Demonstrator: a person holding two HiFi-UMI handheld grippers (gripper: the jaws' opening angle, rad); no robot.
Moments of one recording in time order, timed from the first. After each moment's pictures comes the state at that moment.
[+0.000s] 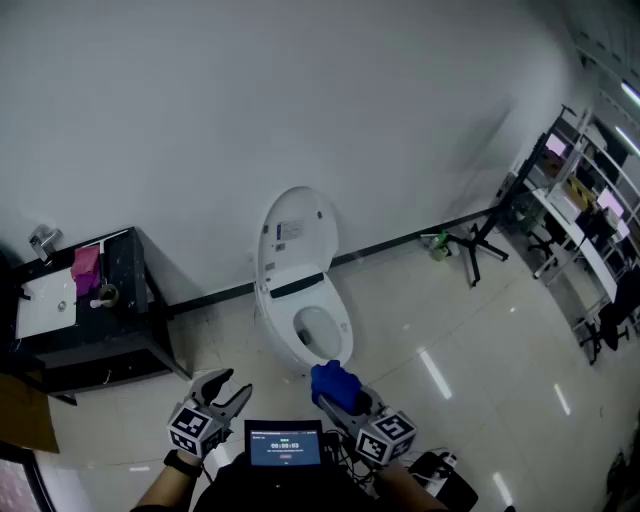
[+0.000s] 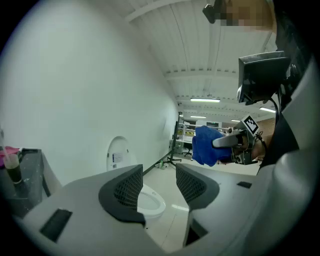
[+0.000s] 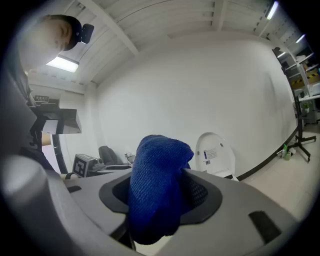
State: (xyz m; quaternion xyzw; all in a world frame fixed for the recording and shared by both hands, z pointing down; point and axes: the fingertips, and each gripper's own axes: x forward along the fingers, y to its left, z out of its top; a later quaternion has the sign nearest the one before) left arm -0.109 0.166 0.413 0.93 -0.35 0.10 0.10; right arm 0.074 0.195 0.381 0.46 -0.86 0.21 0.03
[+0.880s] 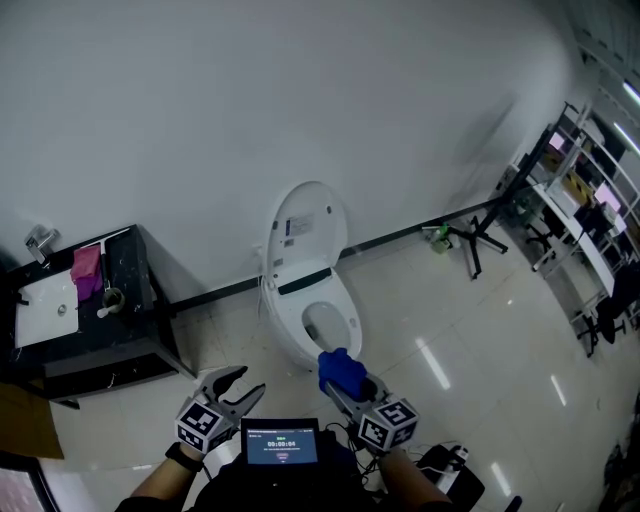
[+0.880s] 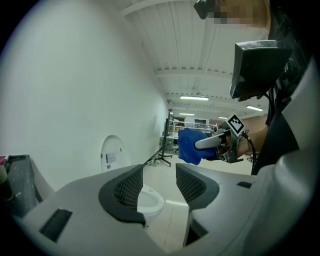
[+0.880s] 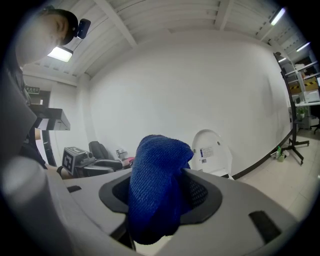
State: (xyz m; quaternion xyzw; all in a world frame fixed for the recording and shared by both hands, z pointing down) left arm -0.133 0.143 0.420 0.95 -0.28 0.11 0.09; right arm 0.039 0.148 0.403 0.49 -0.84 0.22 0.06
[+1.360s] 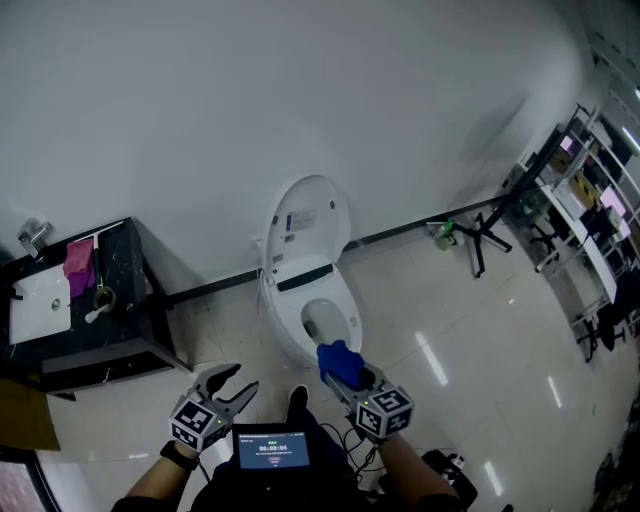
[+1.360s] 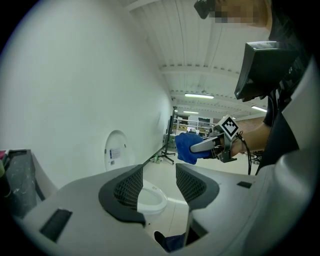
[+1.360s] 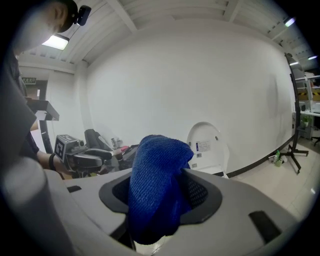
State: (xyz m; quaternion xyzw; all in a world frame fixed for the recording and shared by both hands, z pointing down) left arm -0.131 0.110 0.439 0.94 -0.30 0.13 0.11; right arm 0.062 0.094 0.444 0.48 -0.84 0.22 0.13
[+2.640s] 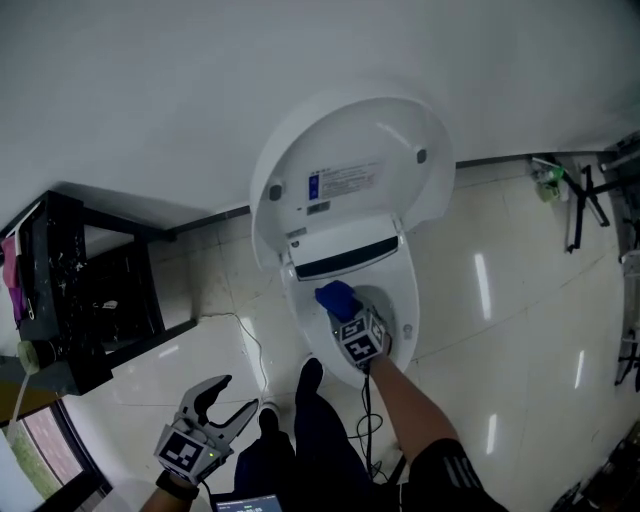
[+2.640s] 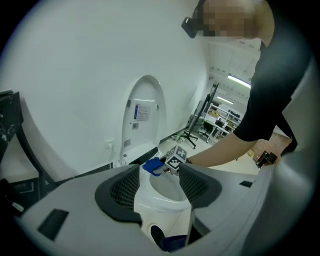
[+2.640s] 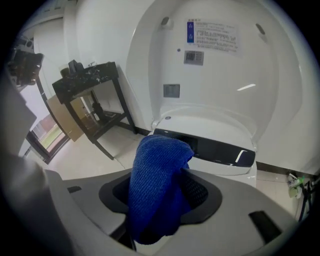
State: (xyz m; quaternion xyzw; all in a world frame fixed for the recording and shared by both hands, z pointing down) left arm -0.057 -0.176 0.668 0.85 -0.39 0.21 0.30; right arm 0.106 -0.305 0.959 0.31 -0.82 0.23 0.42
